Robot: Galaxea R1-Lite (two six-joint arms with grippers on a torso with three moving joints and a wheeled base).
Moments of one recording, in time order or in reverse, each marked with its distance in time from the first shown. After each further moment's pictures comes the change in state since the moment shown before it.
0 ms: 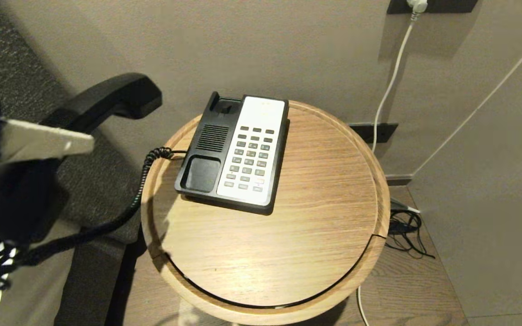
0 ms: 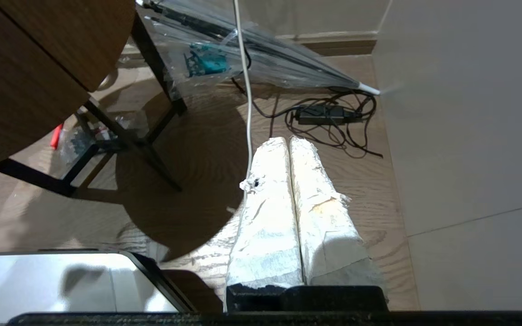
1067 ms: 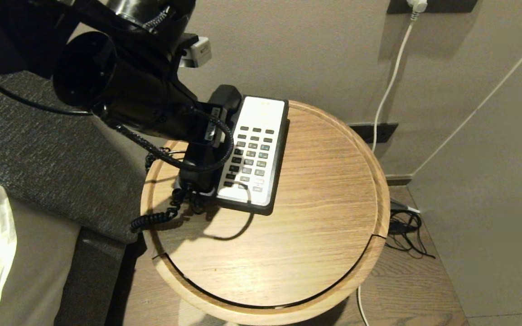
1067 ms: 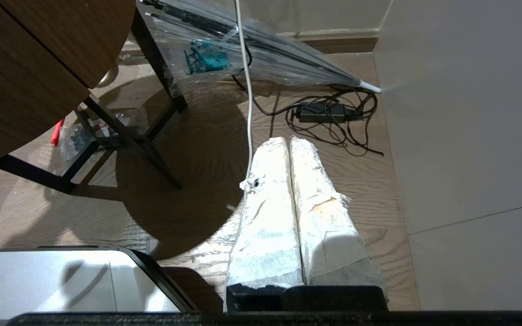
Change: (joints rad) left arm 0.031 0.575 -0.346 -0.085 0.001 -0.029; right arm 0.000 0.000 0.023 -0.005 0.002 -0.005
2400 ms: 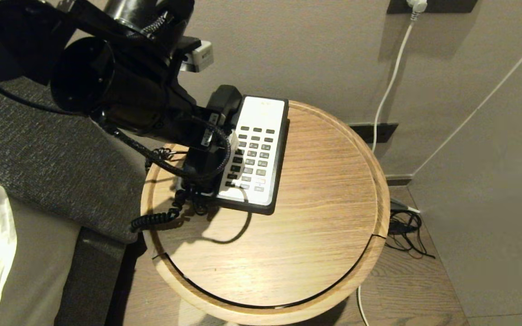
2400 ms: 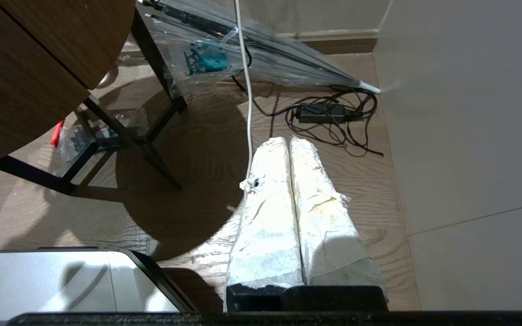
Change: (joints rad) left arm 0.003 -0.015 0.038 -0.024 0.009 0.057; right arm 0.000 0.000 0.001 -0.004 0.000 0.001
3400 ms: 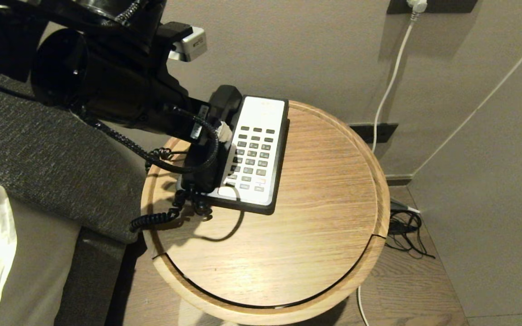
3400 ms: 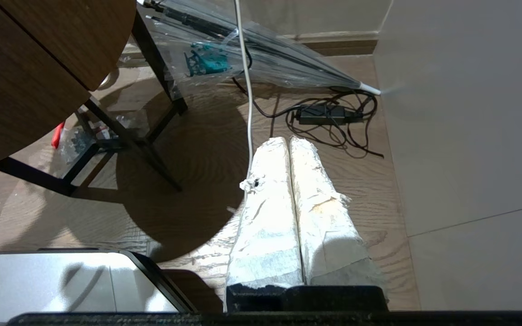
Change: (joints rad) left arm 0.036 -0.039 0.055 -0.093 -0.041 0.131; right arm 0.000 0.000 0.003 -0.007 0.000 0.001
